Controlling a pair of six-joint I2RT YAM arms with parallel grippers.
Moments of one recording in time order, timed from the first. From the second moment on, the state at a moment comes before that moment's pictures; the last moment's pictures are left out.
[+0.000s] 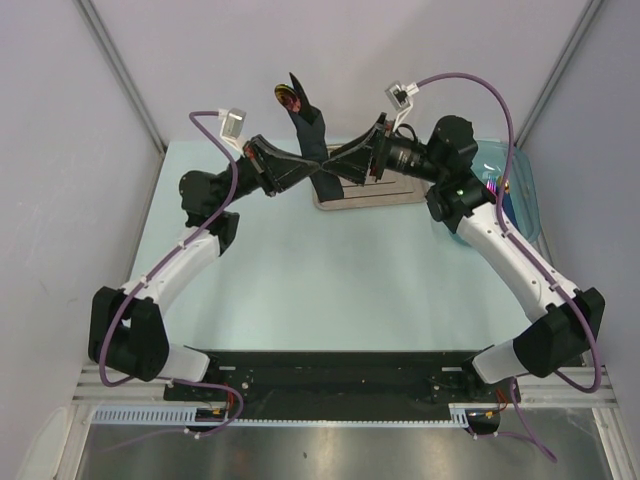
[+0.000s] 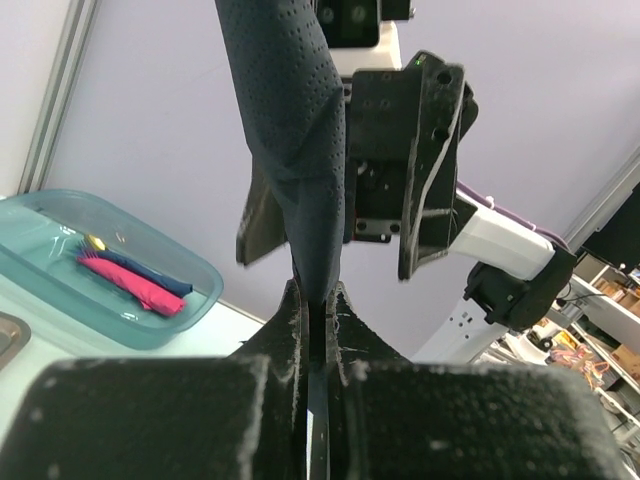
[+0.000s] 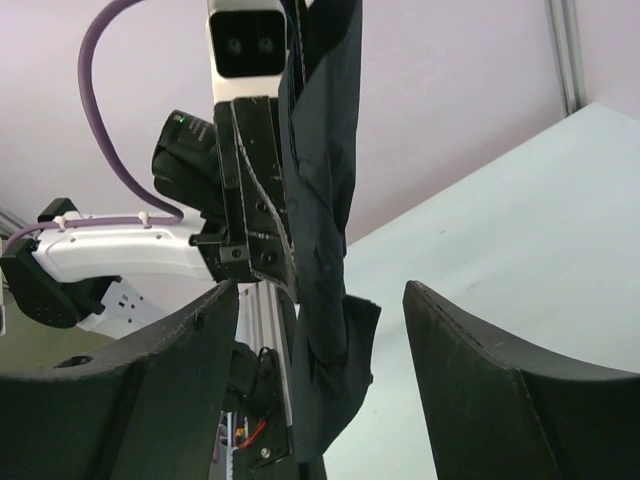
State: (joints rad) left arm -0.33 1.39 1.03 1.03 0.87 -1.11; right arm 0.49 1.45 1.47 0.19 -0.78 0.63
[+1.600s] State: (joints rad) left arm -0.33 1.41 1.07 0.92 0.82 -1.03; right arm 0.32 1.43 1.42 0.10 -0.83 0.64
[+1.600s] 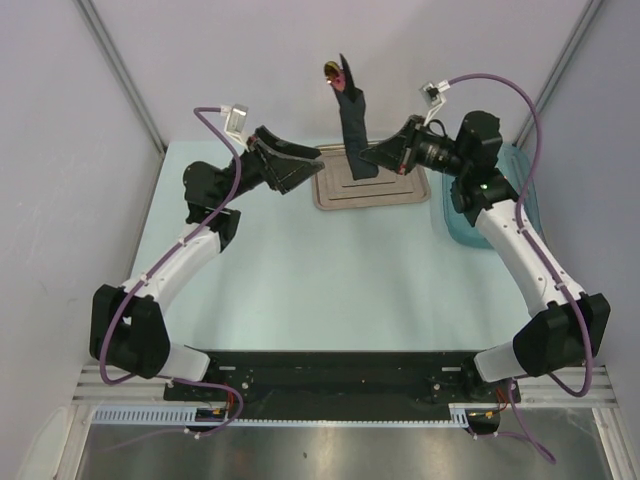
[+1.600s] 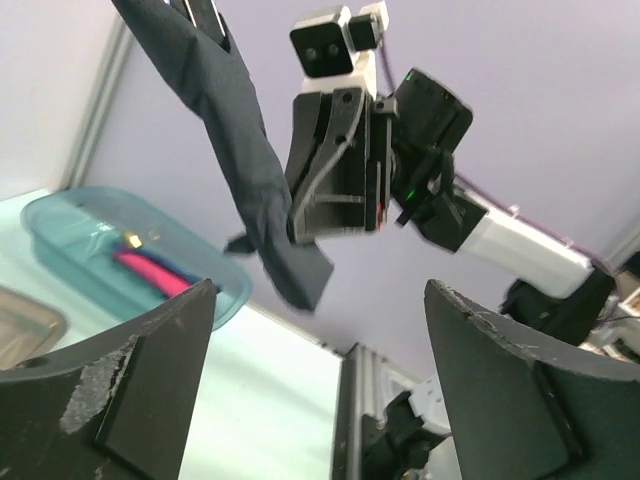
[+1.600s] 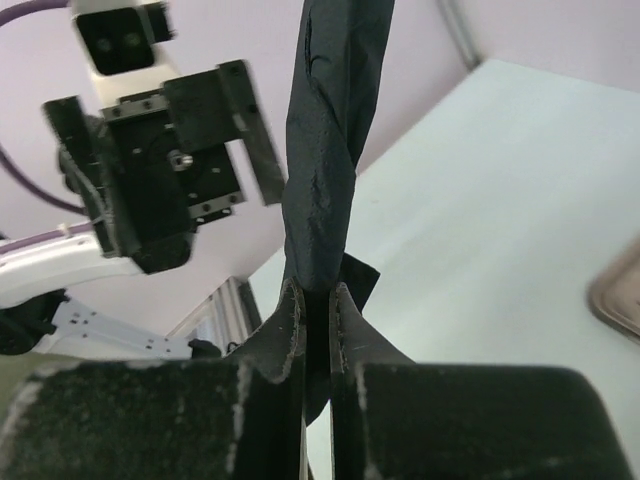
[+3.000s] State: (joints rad) left arm -0.32 1.37 1.04 0.56 0.90 -0.73; right arm -0.42 1.74 1.21 -0.23 -0.90 -0.02
